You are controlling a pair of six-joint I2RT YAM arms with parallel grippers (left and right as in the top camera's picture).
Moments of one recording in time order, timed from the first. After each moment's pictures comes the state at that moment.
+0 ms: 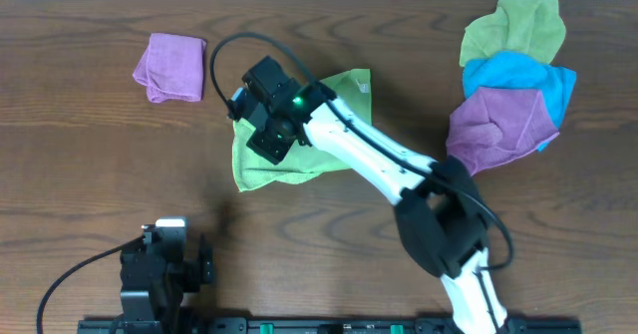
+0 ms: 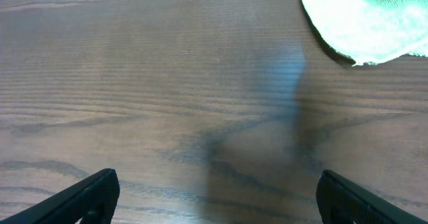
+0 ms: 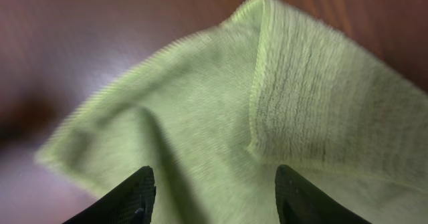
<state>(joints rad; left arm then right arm) -0.02 0.01 0.30 -0.98 -0.11 0.09 0.77 2.21 1.82 -0.80 -0.16 -0.25</state>
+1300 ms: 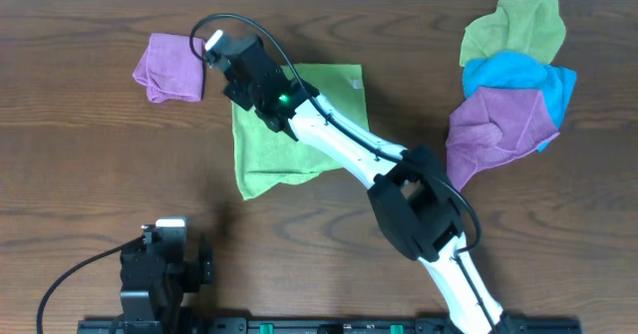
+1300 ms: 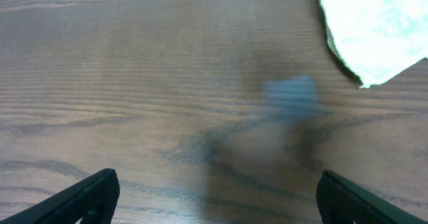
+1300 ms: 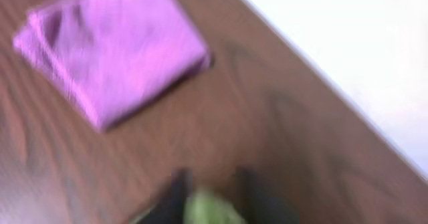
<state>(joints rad) -0.02 0.01 0.30 -0.98 -0.11 0.09 0.77 2.35 1.95 -0.17 0.13 -0.24</state>
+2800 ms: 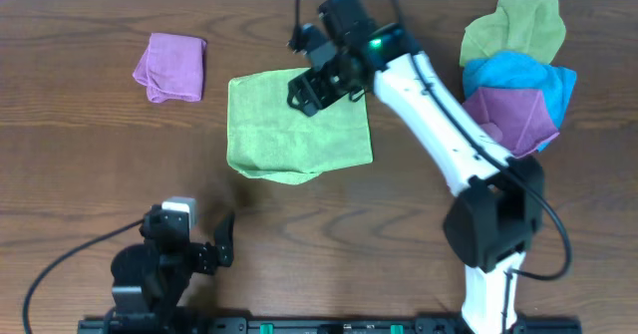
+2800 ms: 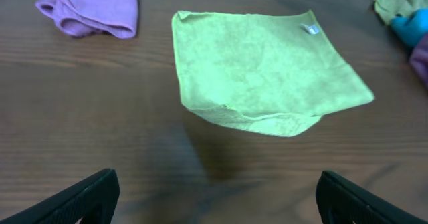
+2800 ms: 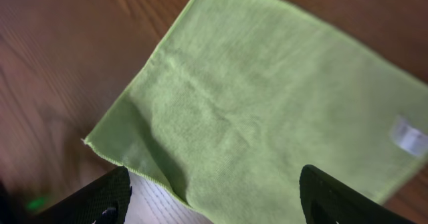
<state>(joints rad) -0.02 0.16 0.36 -0.71 0.25 -0.09 0.50 2.06 1.96 -0.99 -0.37 -0.06</state>
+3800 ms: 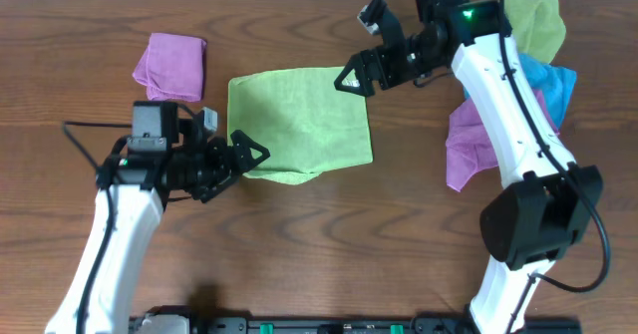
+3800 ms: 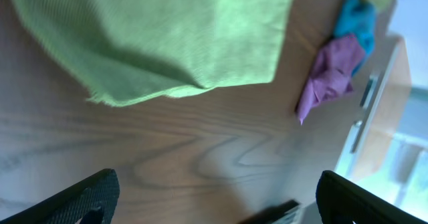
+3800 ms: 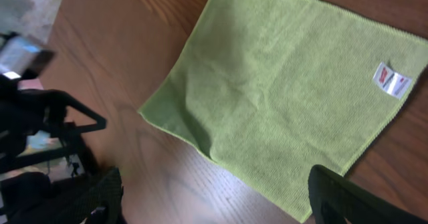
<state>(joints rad) -0.02 1.33 0.91 -0.78 0.68 -0.58 0.24 2.01 1.96 -1.17 -0.70 -0.14</state>
